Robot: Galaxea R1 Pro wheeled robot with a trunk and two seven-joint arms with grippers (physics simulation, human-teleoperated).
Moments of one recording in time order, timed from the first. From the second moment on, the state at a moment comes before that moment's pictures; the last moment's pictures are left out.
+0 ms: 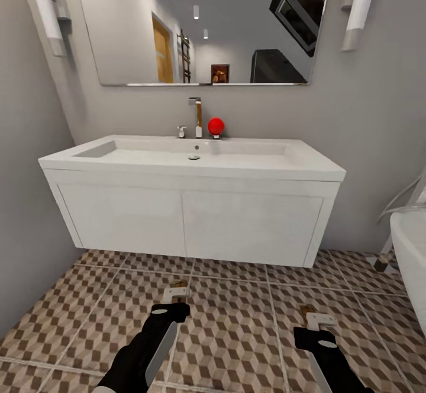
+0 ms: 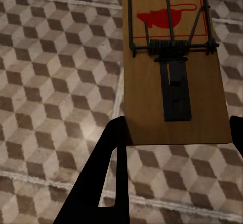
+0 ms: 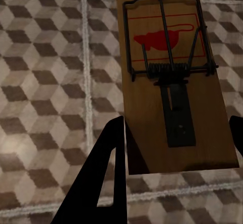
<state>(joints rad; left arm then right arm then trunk) -0.42 -0.14 -0.26 -0.92 0.25 0.50 0.41 -0.27 -0.04 -0.02 -0.95 -0.07 0.41 -0.20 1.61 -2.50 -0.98</state>
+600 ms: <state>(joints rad) -0.42 -0.14 -0.26 -0.92 0.25 0.50 0.42 -0.27 -0.04 -0.02 -0.95 -0.07 0.40 -0.20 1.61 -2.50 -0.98</state>
